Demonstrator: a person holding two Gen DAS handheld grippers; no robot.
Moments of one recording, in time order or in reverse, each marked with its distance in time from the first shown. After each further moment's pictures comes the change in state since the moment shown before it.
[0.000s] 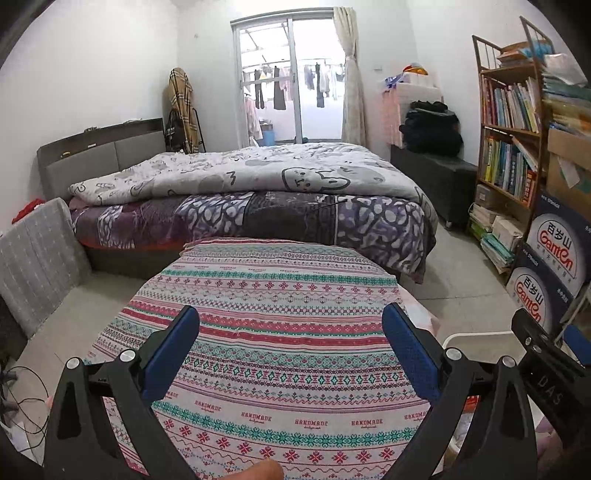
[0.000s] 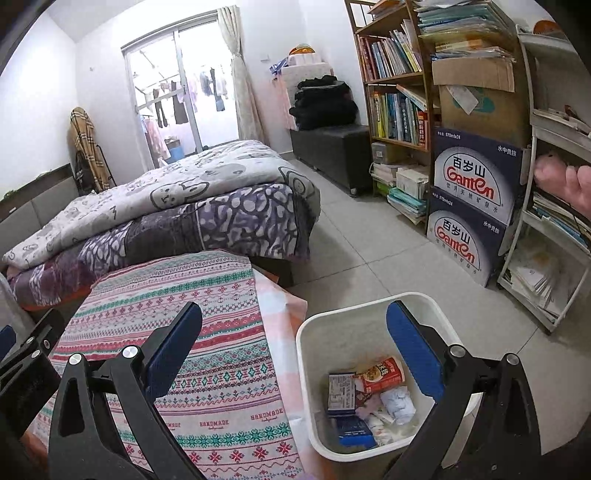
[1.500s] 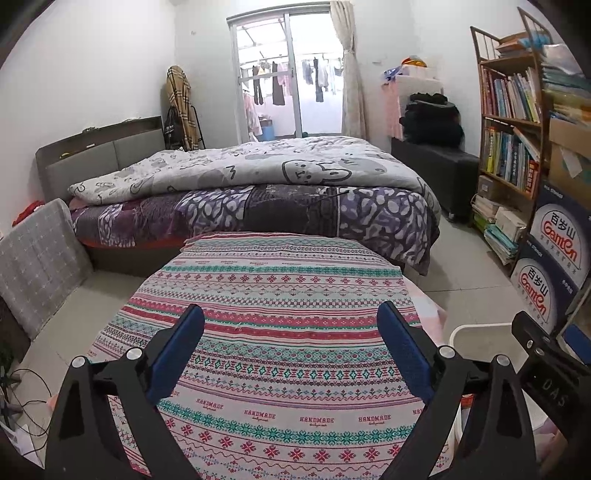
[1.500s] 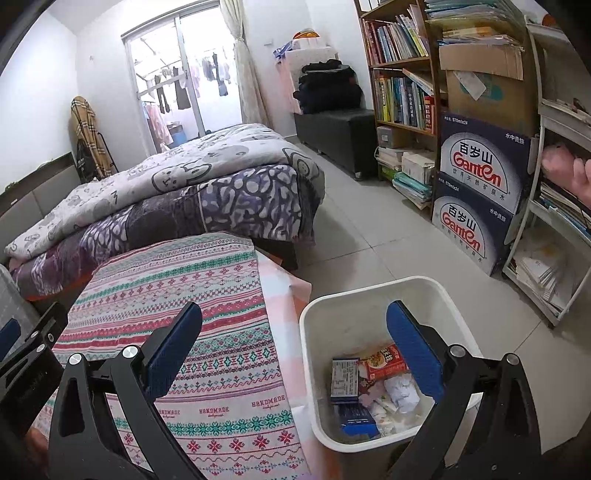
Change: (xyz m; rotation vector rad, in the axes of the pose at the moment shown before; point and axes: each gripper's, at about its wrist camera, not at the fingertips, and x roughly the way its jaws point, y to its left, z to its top) left arm 0.009 0.000 -0.008 0.020 0.018 0.007; right arm 0.010 0.003 -0.009 -0.012 0.059 0.015
